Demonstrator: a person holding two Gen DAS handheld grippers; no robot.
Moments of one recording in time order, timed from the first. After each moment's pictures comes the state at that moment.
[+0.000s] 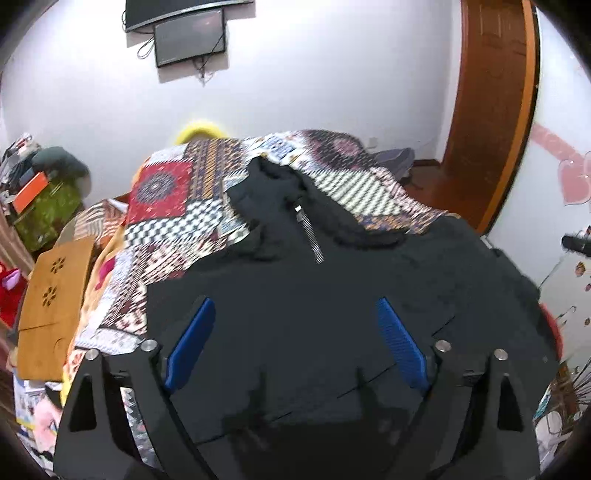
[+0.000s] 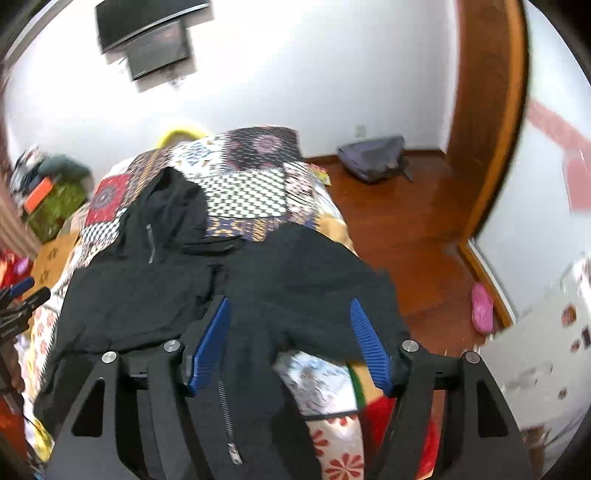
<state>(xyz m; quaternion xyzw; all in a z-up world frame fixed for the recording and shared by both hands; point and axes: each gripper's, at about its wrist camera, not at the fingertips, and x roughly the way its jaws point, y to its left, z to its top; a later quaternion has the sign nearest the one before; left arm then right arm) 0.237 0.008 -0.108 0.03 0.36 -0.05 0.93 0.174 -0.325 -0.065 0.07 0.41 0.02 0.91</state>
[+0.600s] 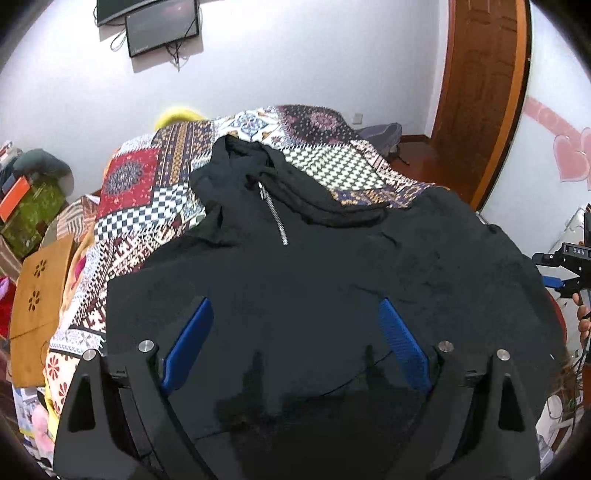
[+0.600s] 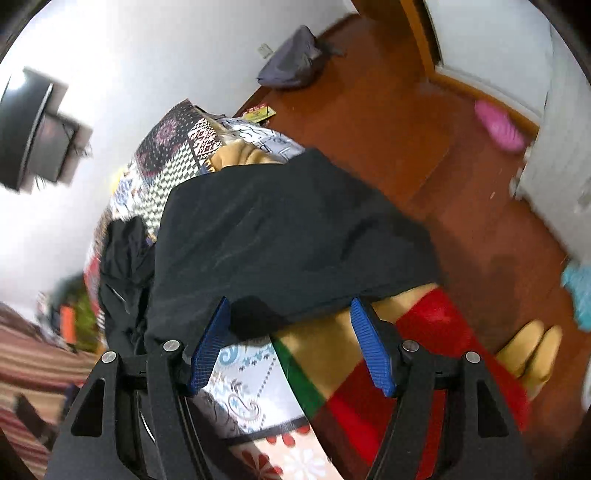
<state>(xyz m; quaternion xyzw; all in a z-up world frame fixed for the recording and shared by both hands) 0.263 -0.029 -0.147 0.05 0.41 -0.07 0.91 0.192 -0.427 -0.201 0.39 0.48 -0.01 0.79</state>
